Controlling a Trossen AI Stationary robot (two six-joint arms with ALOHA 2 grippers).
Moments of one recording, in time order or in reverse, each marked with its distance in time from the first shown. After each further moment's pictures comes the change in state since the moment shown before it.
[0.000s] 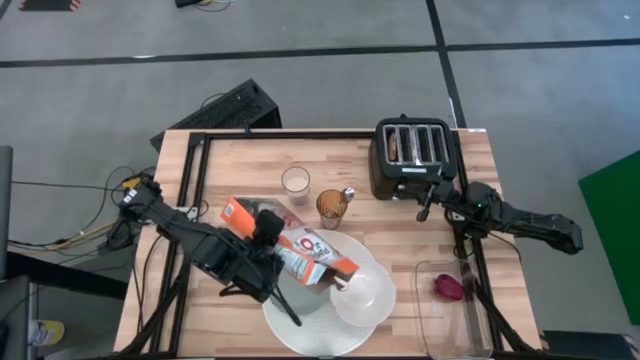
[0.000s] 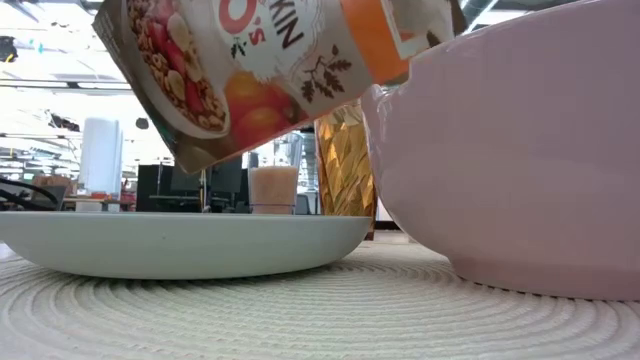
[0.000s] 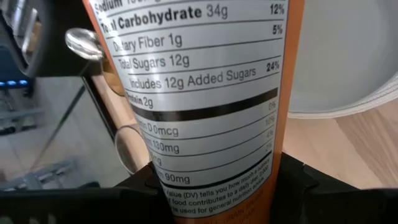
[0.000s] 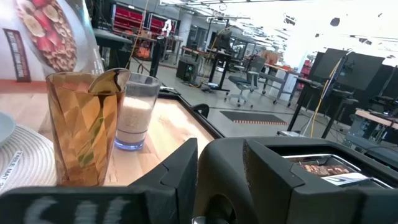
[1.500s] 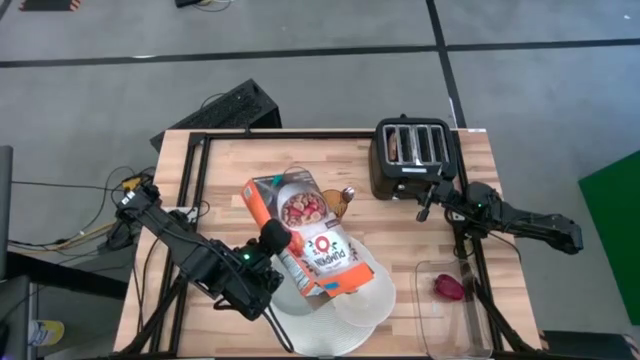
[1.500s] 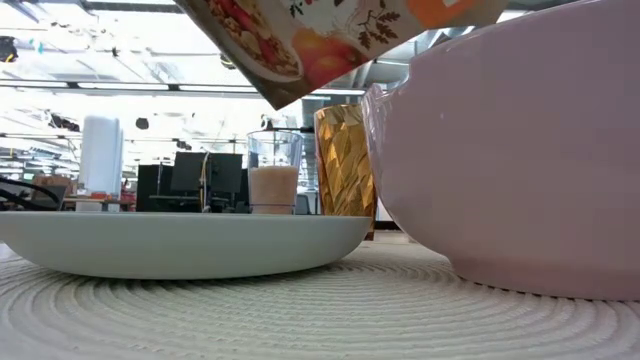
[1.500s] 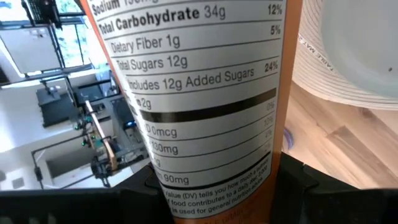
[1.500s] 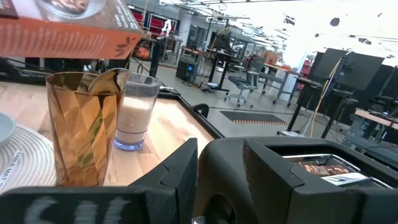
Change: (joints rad) left arm -0.077 0.000 -0.001 0.136 -0.338 0.365; right arm 0.000 0.000 0.000 0.000 0.001 0.000
